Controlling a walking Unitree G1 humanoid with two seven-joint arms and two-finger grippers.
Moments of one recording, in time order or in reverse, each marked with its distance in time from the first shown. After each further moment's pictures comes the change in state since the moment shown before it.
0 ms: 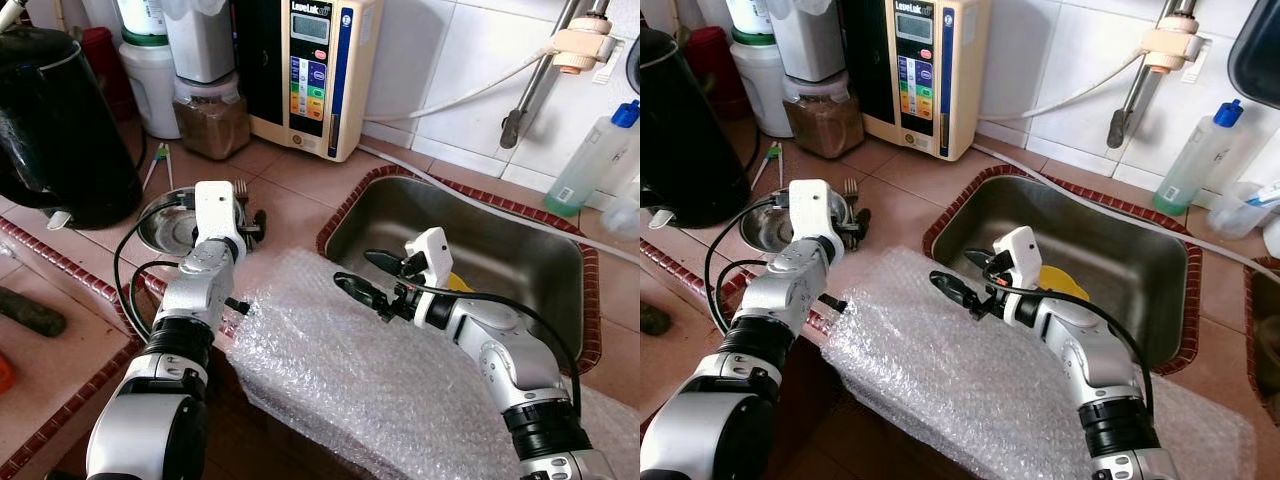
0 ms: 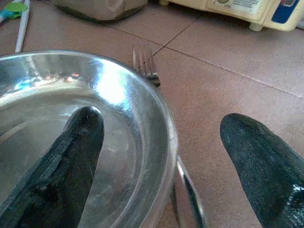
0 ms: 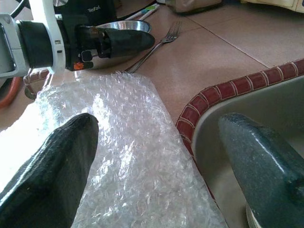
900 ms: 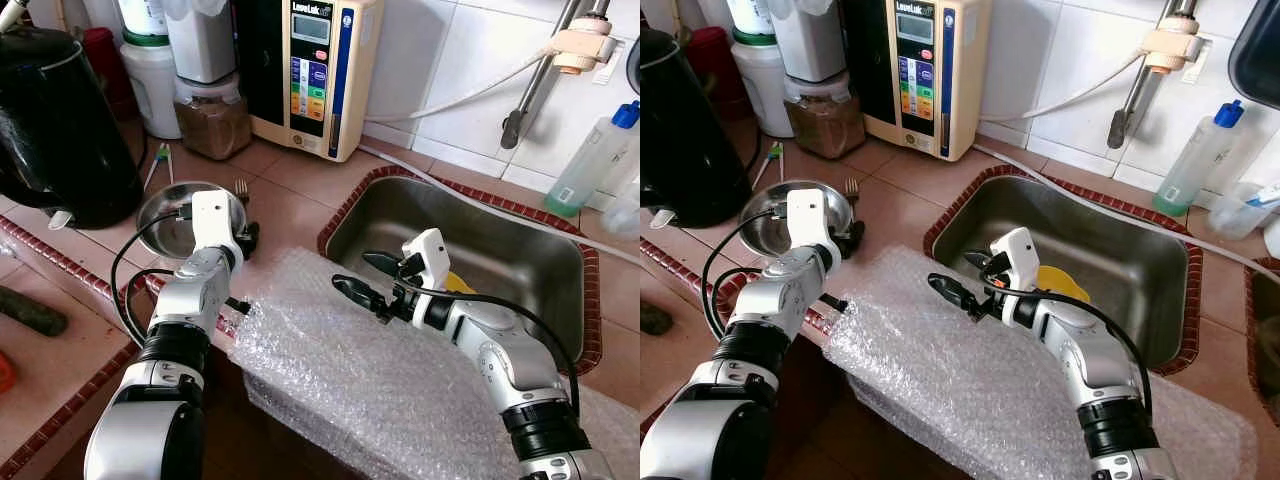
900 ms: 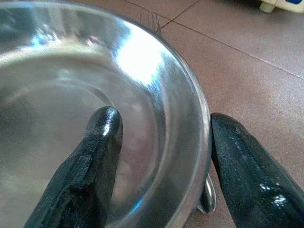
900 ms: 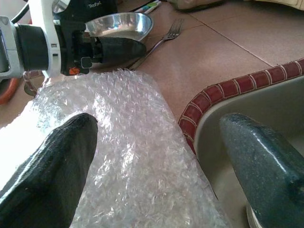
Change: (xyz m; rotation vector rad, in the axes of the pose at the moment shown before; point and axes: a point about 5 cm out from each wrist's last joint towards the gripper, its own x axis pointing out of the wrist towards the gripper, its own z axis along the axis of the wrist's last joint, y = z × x) left arm -0.003 0.001 -0.006 -0.055 0.071 -0.019; right arm 0.001 0.001 -0.001 -0.009 0.011 0.000
